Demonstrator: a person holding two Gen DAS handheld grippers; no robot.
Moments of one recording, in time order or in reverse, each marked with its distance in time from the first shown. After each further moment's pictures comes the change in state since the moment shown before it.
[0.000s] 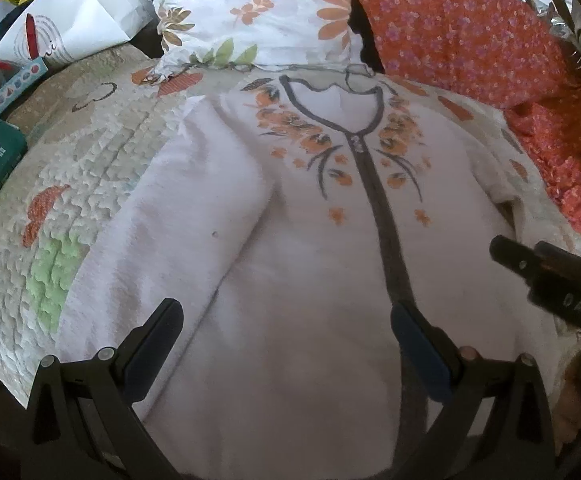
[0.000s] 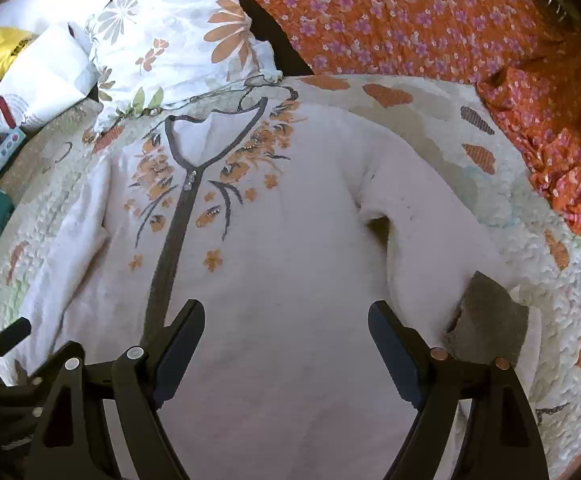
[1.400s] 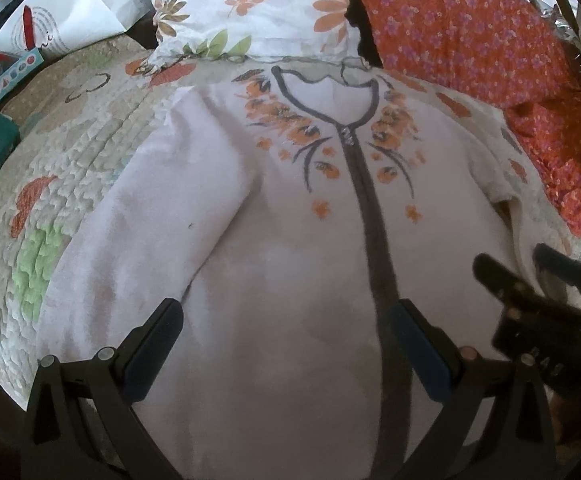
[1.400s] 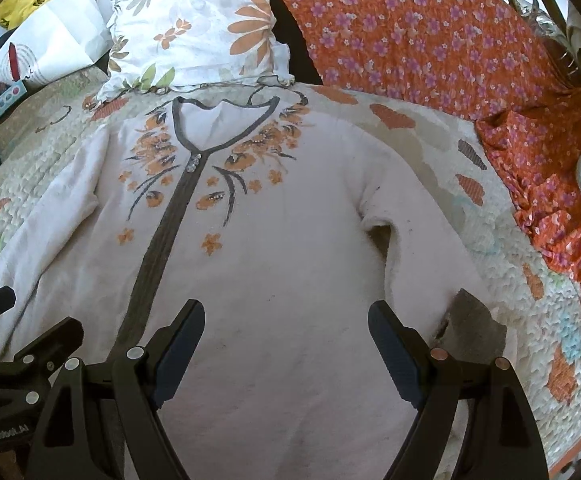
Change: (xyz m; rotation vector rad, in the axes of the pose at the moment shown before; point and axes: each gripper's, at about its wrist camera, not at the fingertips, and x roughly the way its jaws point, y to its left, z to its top) left arm 0.007 -0.018 -0.005 -0.020 -0.061 -0.006; right arm 0.000 0.026 -0.008 -0.129 -0.030 -0.101
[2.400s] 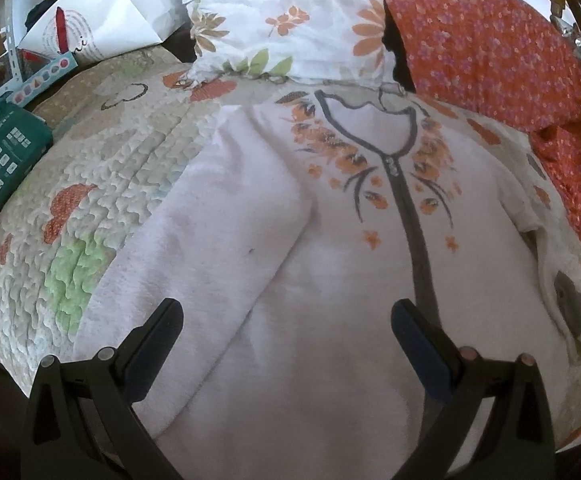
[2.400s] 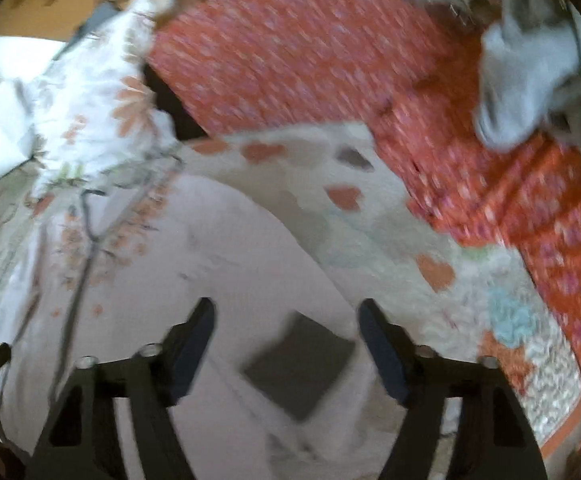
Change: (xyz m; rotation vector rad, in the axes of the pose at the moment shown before) left arm -0.008 0.032 0.005 -0.036 -0.047 0.084; right arm -0.038 -0.159 -0.015 0.280 -0.075 -0.072
